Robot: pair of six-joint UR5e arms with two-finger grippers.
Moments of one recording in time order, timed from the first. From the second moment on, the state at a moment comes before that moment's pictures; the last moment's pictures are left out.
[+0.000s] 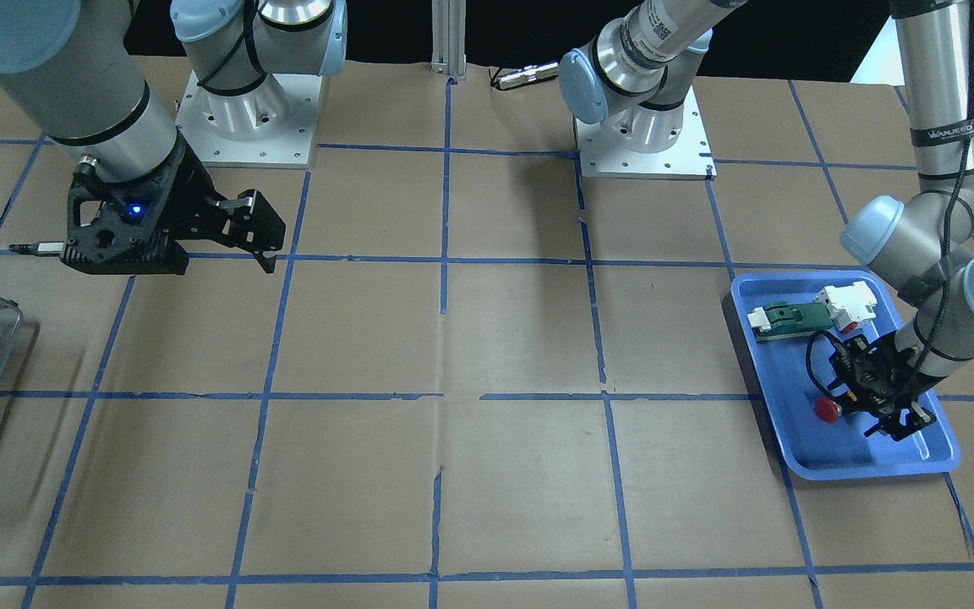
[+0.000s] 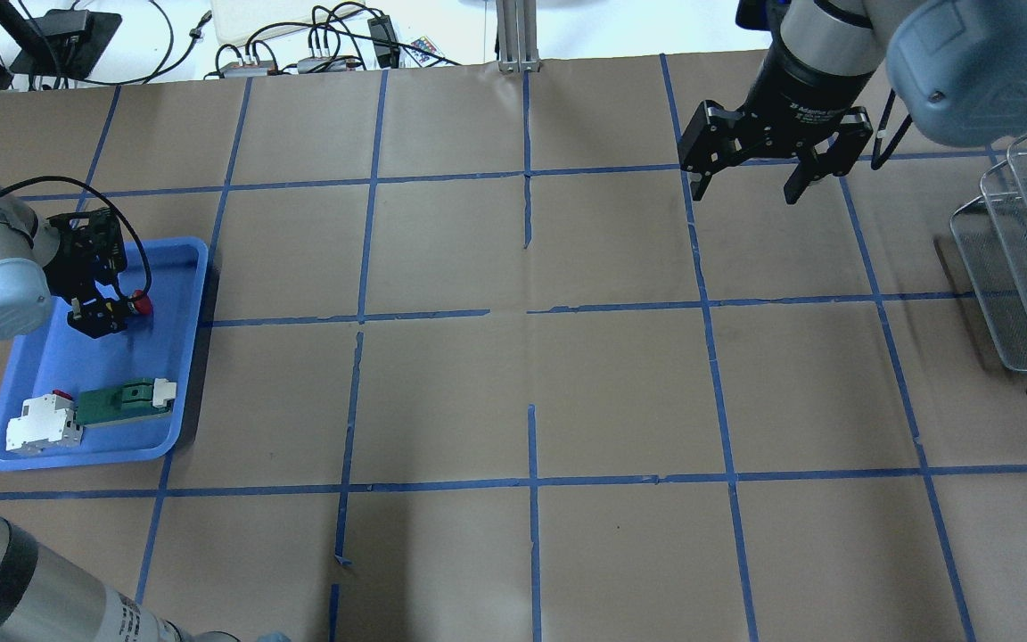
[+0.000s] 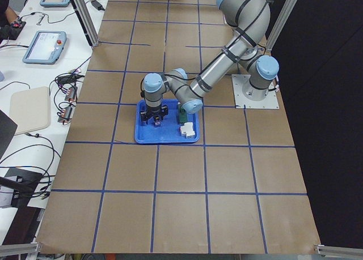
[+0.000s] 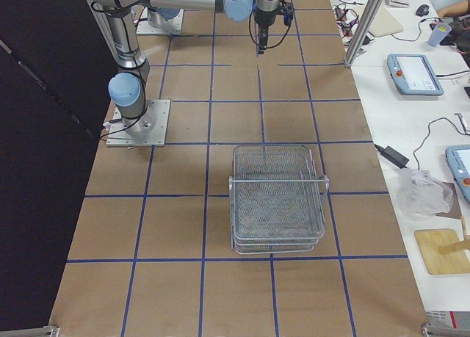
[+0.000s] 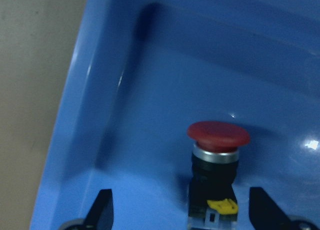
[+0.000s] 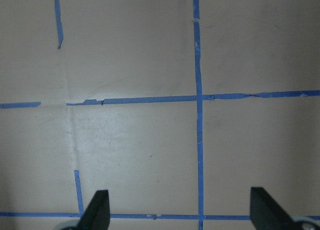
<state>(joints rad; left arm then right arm) -1.00 -2.06 -1.84 -0.74 1.59 1.77 1.58 -1.47 1.55 -1.62 -1.47 -0.01</state>
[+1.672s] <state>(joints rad) -1.49 -1.85 -1.76 -1.14 1.26 1.66 1.57 -1.49 1.57 -1.63 -1.49 -0.19</state>
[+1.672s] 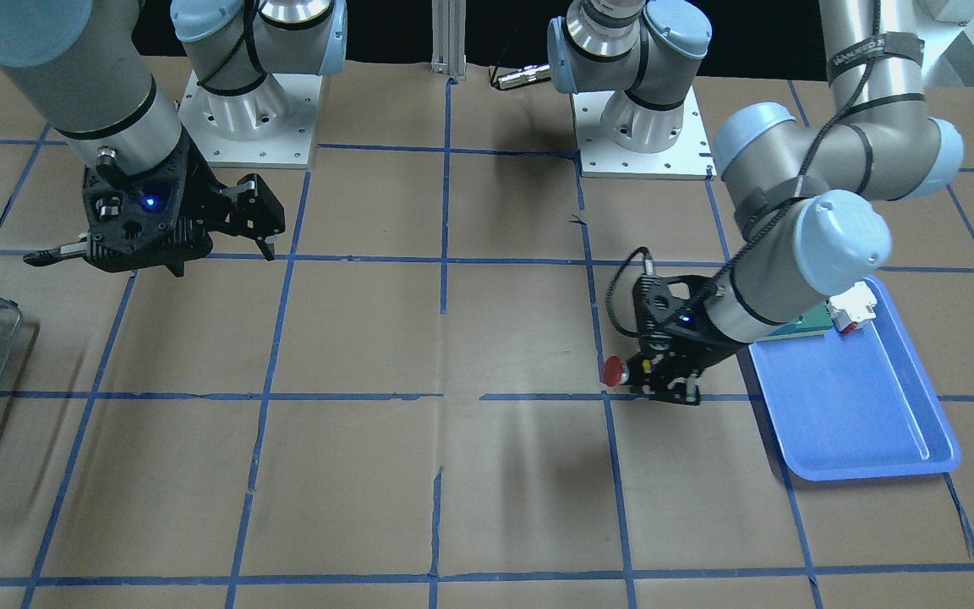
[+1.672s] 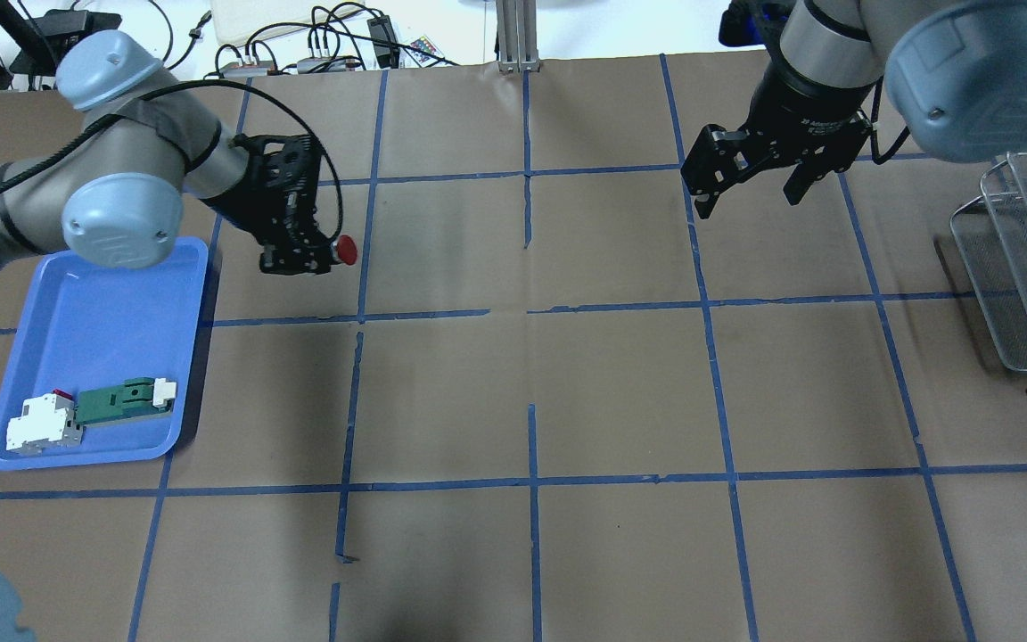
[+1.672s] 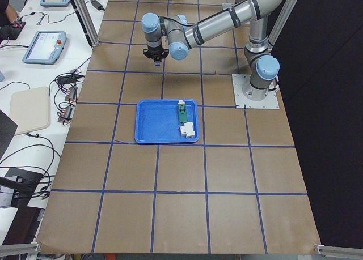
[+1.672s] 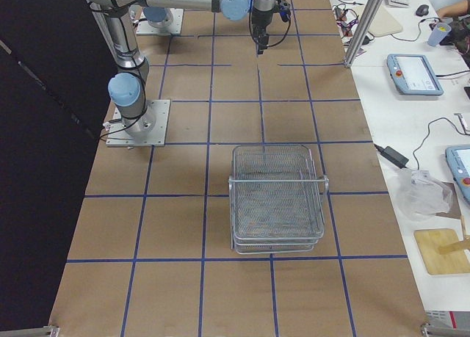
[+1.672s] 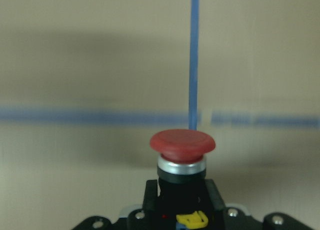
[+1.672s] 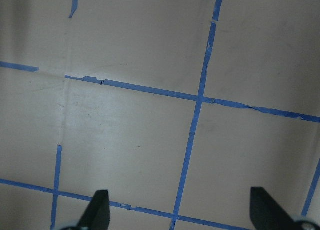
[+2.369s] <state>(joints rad) -1.77 -1.85 -1.67 -1.01 0.87 1.34 1.54 -1.49 1.58 -1.64 -1.48 -0.32</state>
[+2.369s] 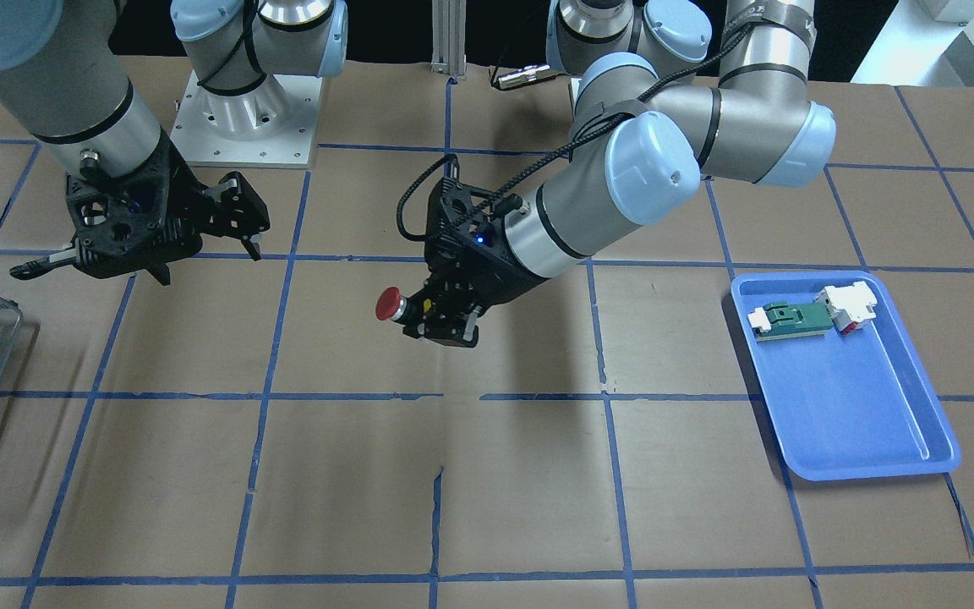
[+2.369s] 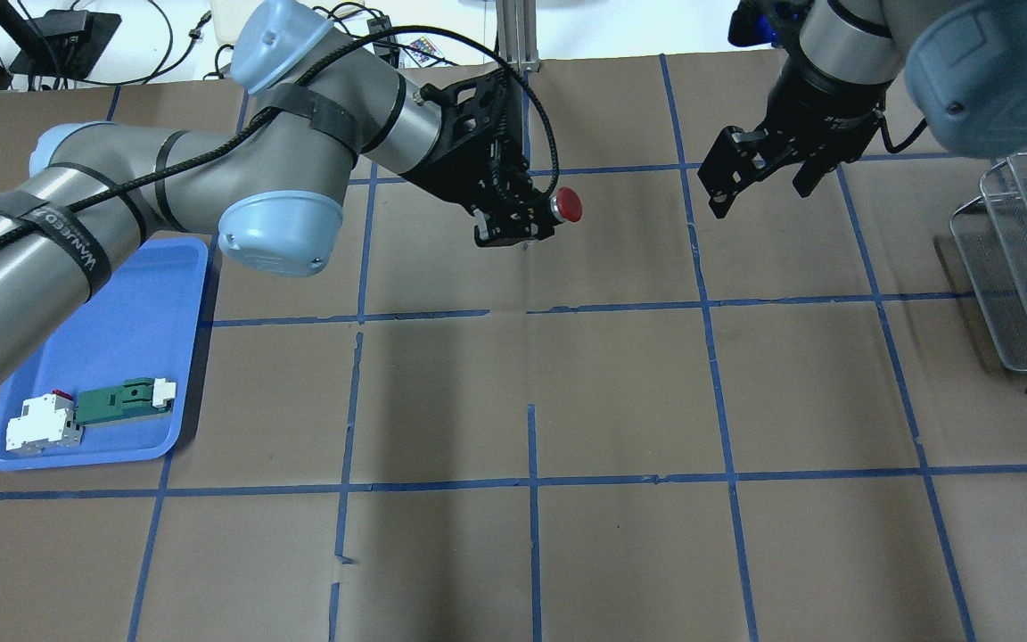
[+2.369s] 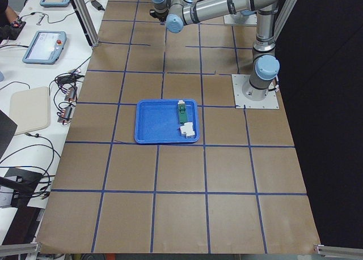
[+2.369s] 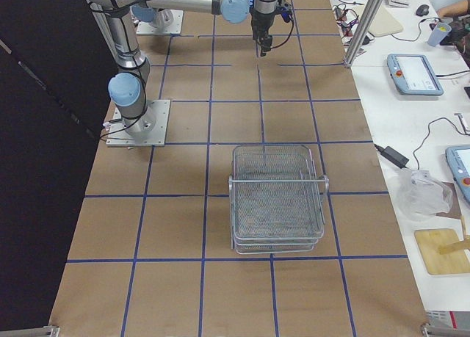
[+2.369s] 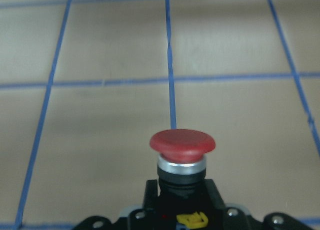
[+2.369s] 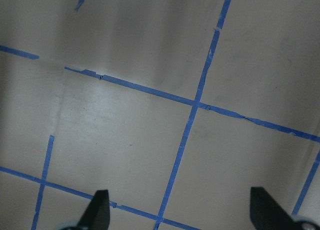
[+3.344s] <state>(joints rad) -1.84 -1.84 -1.64 -0.93 0.76 1.19 1.47 -1.68 1.58 -1.56 -1.32 -1.01</state>
